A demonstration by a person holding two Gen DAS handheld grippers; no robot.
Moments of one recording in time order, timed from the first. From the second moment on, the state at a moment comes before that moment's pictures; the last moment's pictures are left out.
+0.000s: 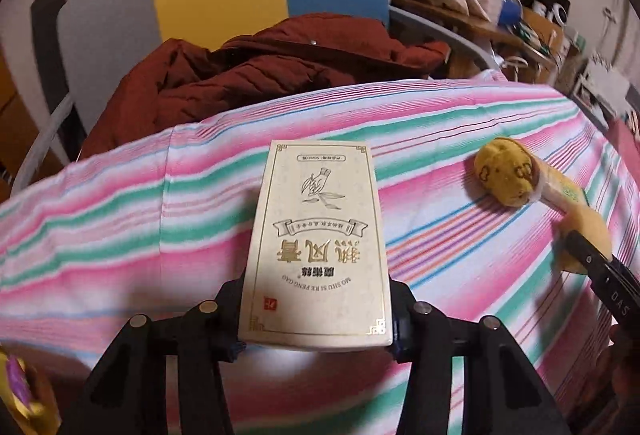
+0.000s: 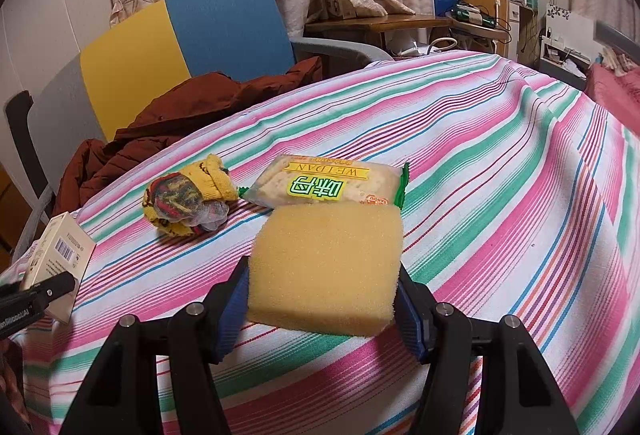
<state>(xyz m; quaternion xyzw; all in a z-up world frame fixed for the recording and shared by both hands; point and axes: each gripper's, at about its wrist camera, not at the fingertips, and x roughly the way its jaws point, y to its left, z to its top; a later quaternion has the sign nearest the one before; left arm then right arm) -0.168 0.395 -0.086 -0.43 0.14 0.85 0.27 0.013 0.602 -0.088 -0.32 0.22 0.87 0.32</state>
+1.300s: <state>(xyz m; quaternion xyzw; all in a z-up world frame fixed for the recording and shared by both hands) 0.026 0.280 -0.053 -0.28 0.06 0.89 0.34 0.037 0.480 -0.045 -0.27 0.03 0.93 0.24</state>
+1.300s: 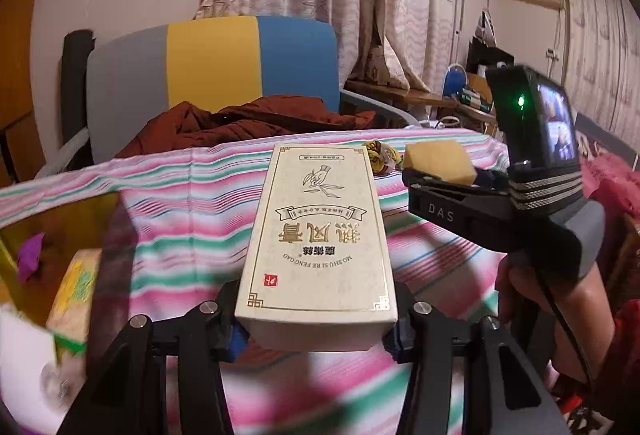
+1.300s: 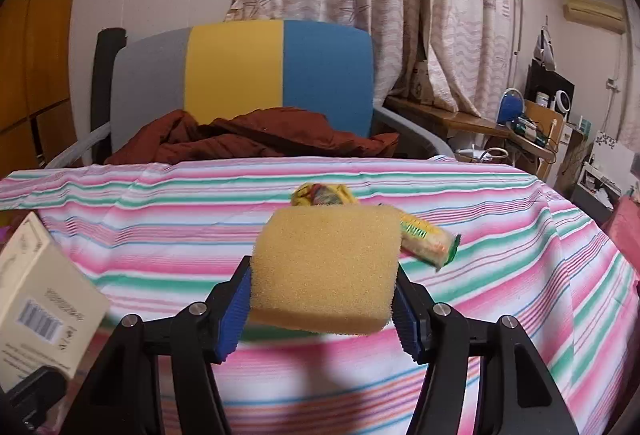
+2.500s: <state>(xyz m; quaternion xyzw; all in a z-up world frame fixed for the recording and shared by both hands) -0.131 0.051 -0.057 -0.46 -0.07 0.86 0.20 -0.033 0.216 -0.019 -0.36 0.07 0.93 -0.11</state>
